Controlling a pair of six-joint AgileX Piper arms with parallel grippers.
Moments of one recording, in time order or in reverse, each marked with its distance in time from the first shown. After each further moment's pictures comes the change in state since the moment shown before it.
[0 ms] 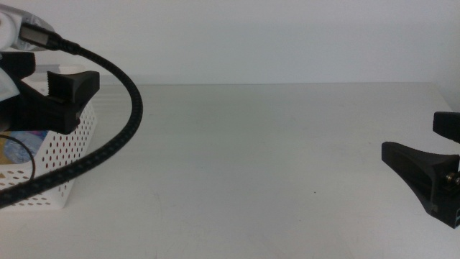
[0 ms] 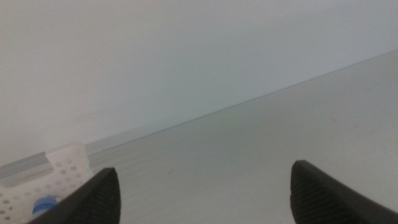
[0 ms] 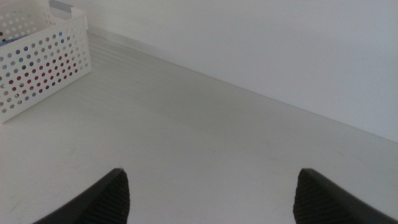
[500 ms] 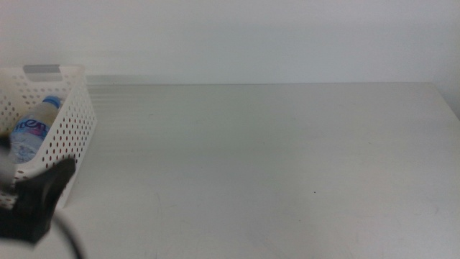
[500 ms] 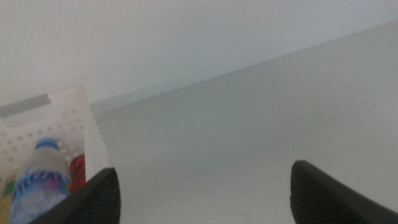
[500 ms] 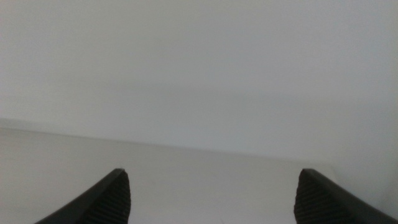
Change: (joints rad) left arm 0.000 -0.324 0.319 0.000 -0.010 0.000; right arm -0.363 -0.260 0.063 0.012 -0.003 0.000
